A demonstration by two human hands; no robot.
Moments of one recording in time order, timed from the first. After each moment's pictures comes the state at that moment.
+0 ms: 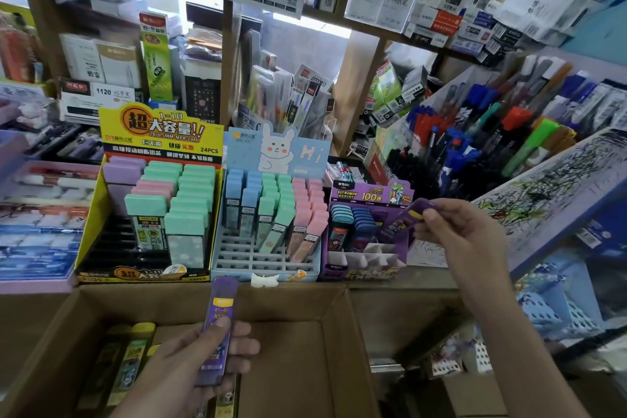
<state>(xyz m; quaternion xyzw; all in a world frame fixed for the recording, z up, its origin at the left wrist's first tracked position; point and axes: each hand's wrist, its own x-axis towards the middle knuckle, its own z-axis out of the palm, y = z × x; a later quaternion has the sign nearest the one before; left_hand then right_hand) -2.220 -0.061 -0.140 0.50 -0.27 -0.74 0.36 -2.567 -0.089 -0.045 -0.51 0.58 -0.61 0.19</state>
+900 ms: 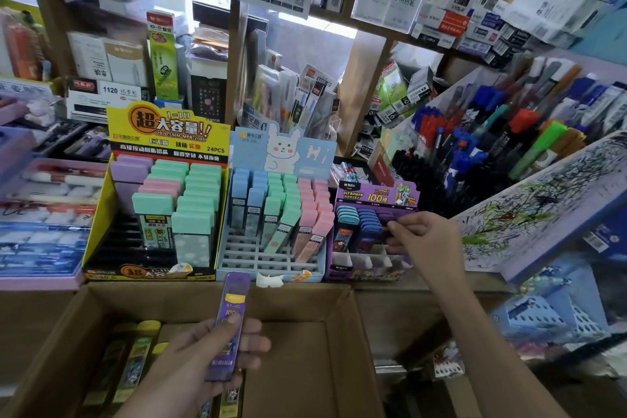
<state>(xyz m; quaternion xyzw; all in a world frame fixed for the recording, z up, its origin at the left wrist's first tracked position) -2.222 -0.064 -0.137 0.47 -0.29 -0.76 0.35 -2.557 -0.129 -0.082 -0.48 0.70 -0.49 0.18</state>
